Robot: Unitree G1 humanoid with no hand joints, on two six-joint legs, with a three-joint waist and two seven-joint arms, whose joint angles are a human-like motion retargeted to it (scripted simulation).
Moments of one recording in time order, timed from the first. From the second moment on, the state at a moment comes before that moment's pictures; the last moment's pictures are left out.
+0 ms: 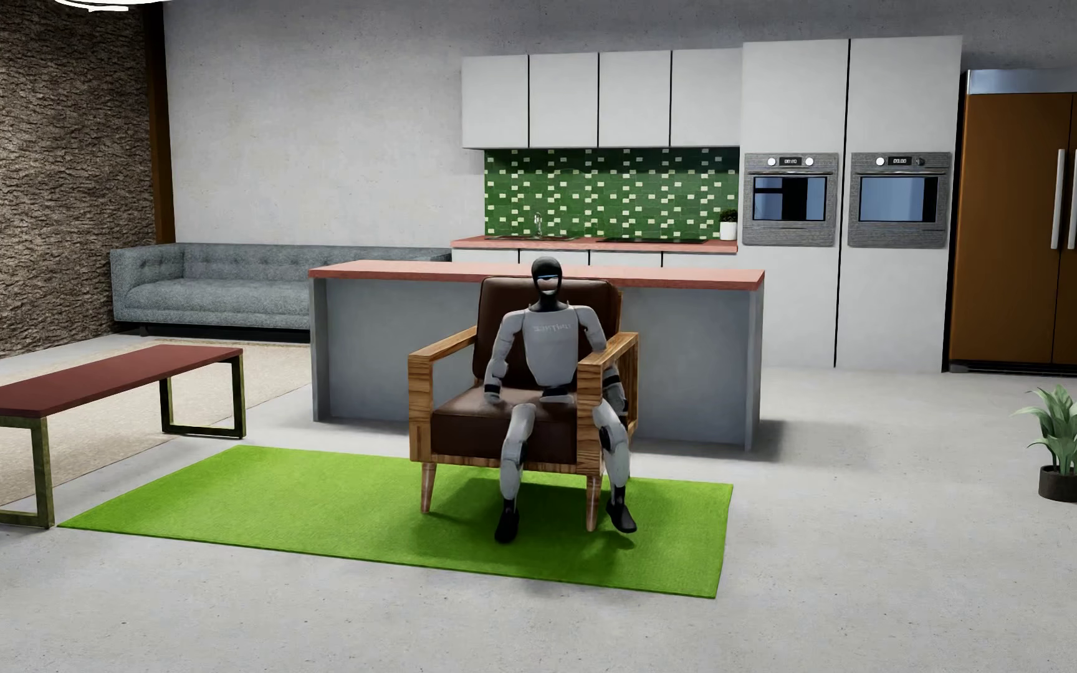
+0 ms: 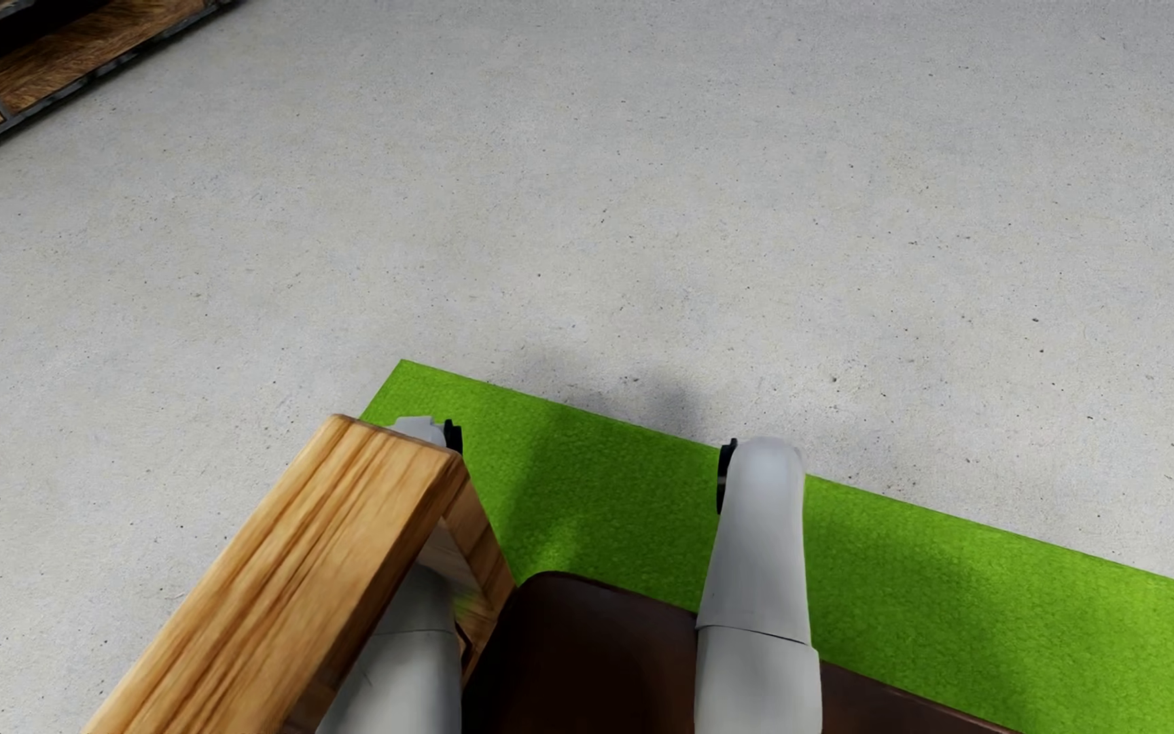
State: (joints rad) body -1.06 -0.99 0.00 0.12 -0.21 0.02 -0.13 0.21 0.56 1.95 1.97 -0.06 -0.01 -0.22 -0.35 0.32 -0.42 -0.16 0.13 -0.26 0.27 1.10 1.03 0.19 -0.27 -0.09 -0.09 -0.22 0.32
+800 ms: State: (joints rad) body -1.44 -1.40 -0.01 0.17 -0.14 0.00 -0.17 0.28 0.85 2.01 2.00 -0.96 -1.10 -0.30 -0.38 0.98 -0.95 -0.24 0.18 -0.90 1.25 -0.10 -0.01 -0.03 -0.23 -0.36 -0.27 0.24 -0.42
